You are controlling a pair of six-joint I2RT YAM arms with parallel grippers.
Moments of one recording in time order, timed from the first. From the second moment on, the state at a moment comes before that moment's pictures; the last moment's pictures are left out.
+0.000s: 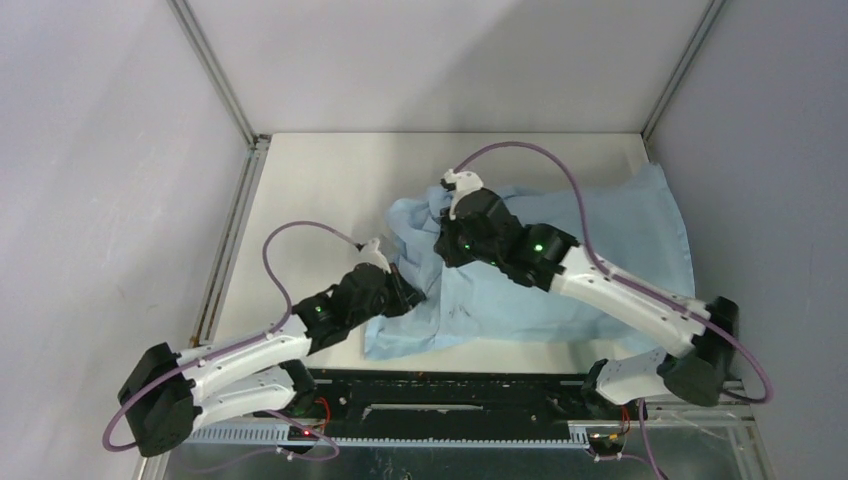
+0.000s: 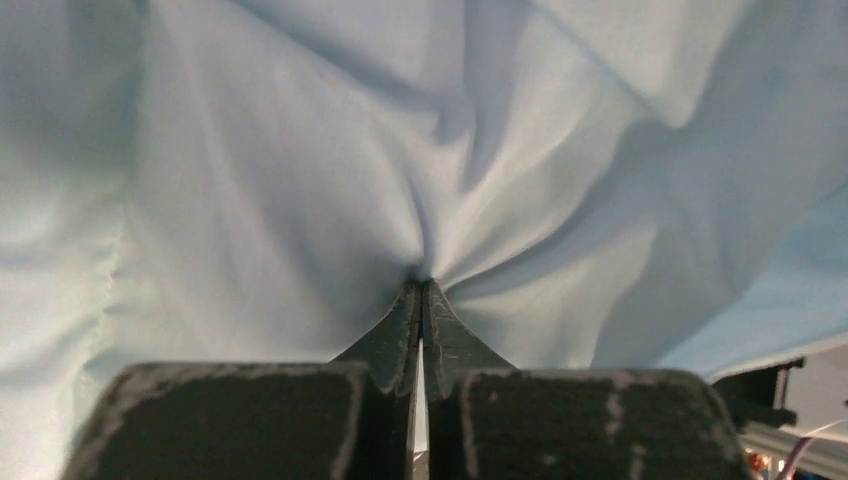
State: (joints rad) left arm -0.86 0.97 0.51 -0.06 -0.11 -0.94; right arm 0.97 1.33 1.31 -0.54 0.16 0.51
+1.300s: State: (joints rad) left arm -0.70 1.57 1.41 -0.35 -0.10 -0.48; right arm 0.92 0.76 0.96 -0.95 0.50 0.79
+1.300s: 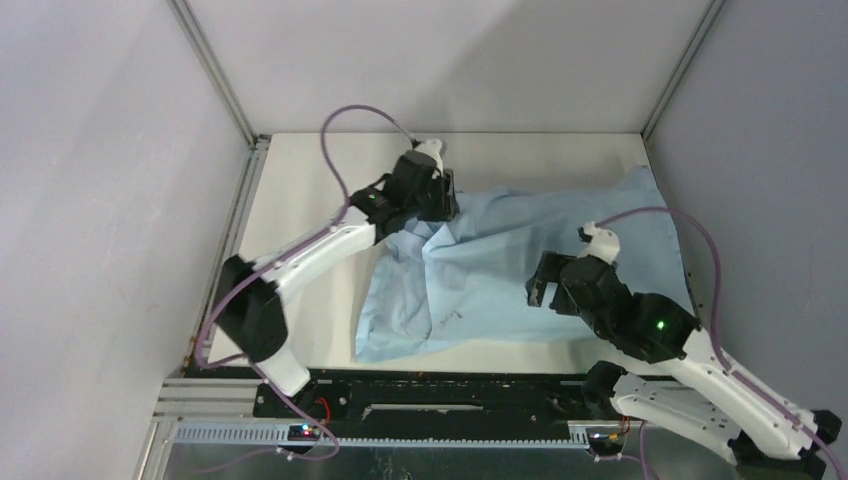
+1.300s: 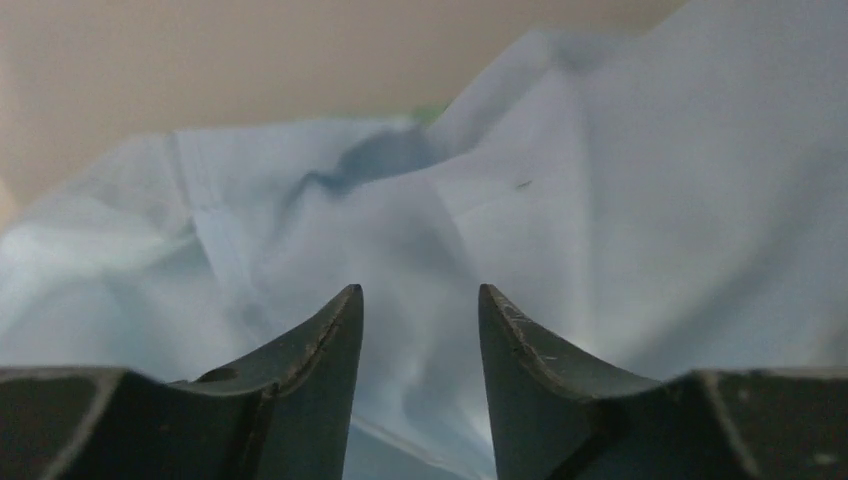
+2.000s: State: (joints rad) left arm -0.67 1.35 0.82 -0.09 -0.11 -0.80; right arm 0.35 1.63 1.39 -0.46 0.02 0.53
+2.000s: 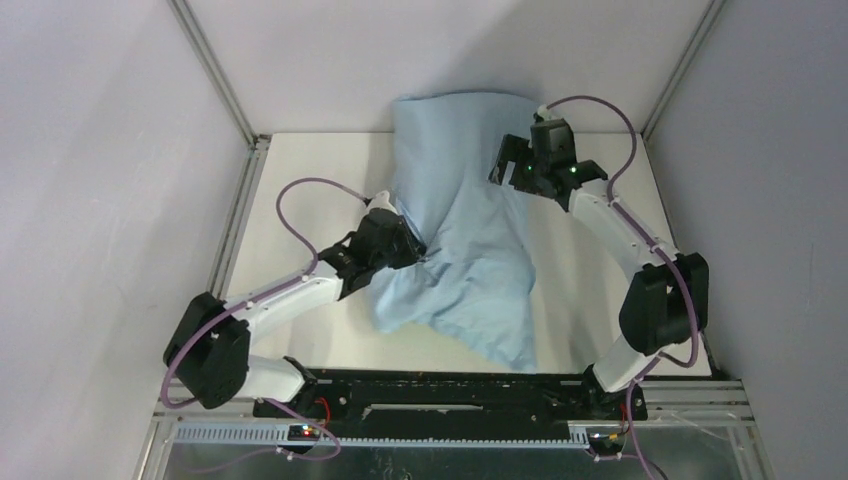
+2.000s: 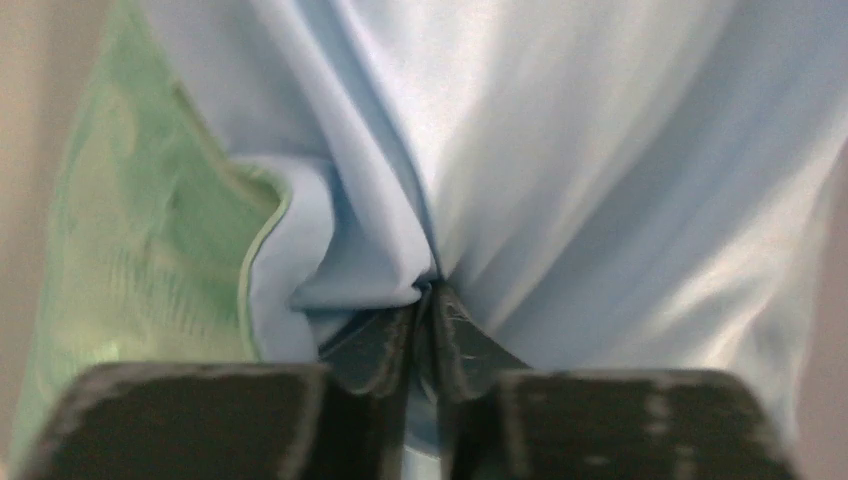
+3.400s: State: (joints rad) left arm -0.27 0.97 0.63 -0.43 -0.19 -0.78; right arm 0.24 1.09 0.71 -0.41 -0.19 0.62
